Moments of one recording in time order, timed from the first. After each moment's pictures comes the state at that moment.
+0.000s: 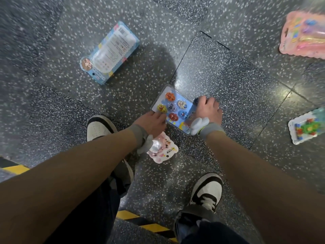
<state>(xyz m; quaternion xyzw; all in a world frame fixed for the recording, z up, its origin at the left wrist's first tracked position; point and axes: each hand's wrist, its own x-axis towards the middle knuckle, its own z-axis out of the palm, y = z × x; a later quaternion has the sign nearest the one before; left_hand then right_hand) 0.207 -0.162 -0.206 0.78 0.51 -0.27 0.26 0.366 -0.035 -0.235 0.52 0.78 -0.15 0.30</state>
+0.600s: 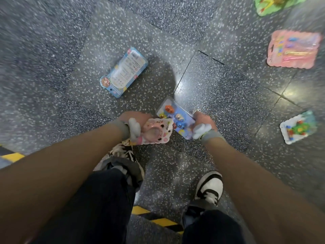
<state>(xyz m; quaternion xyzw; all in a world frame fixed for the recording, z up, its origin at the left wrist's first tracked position) 0.122 -0.155 -0.146 0.54 0.63 -0.25 0.50 0.343 -0.030 -0.183 0.51 0.68 -0.36 0.40</state>
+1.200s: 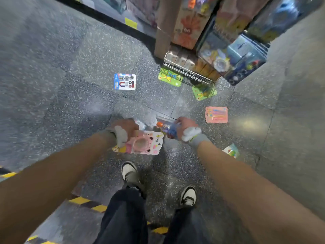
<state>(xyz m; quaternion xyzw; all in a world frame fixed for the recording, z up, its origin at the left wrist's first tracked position) -0.024 -0.061 0.202 0.60 0.66 -0.21 0.40 0.197 0.079 0.242 0.54 0.70 -0.35 0.31</state>
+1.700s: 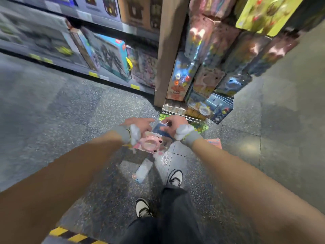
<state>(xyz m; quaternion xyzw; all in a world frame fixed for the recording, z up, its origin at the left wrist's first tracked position) -0.088 0.068 0.463 0.68 0.64 -0.13 0.34 0.082 0.142 0.476 0.46 0.82 -0.31 0.14</state>
